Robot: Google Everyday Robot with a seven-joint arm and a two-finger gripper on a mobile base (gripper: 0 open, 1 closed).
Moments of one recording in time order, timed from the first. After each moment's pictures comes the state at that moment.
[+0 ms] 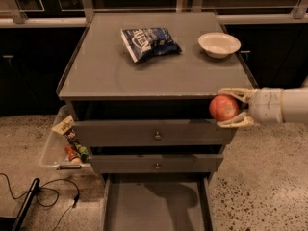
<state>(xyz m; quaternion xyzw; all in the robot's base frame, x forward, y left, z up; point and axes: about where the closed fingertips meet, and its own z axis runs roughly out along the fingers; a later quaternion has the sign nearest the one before) 0.544 -0.227 0.802 -0.67 0.55 0.03 0.49</state>
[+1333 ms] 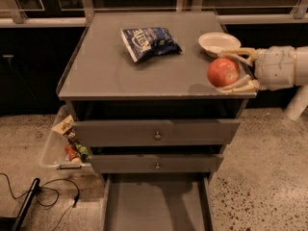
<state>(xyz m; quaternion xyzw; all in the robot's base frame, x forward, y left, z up) 0.566 -0.211 0.912 -0.67 0.49 0.05 0.55</state>
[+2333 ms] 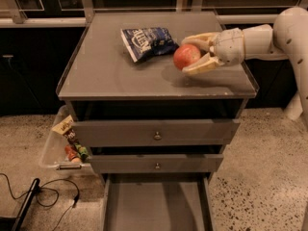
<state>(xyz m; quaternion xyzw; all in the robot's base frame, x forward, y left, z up) 0.669 -0.135 0.902 -0.65 0.49 0.23 0.54</state>
